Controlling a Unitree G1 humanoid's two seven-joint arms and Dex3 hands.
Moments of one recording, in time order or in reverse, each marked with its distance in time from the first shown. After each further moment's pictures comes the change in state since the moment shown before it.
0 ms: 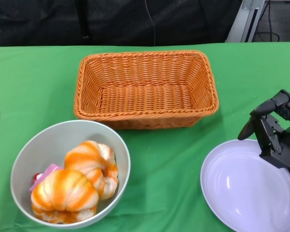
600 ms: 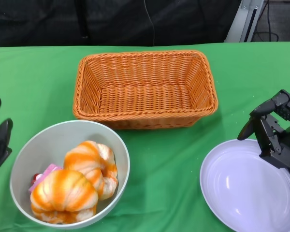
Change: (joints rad) left arm -0.038 -0.011 -0.035 0.085 -0.014 0.220 0.001; right arm 0.000 0.000 0.000 0.000 0.000 -0.003 0.003
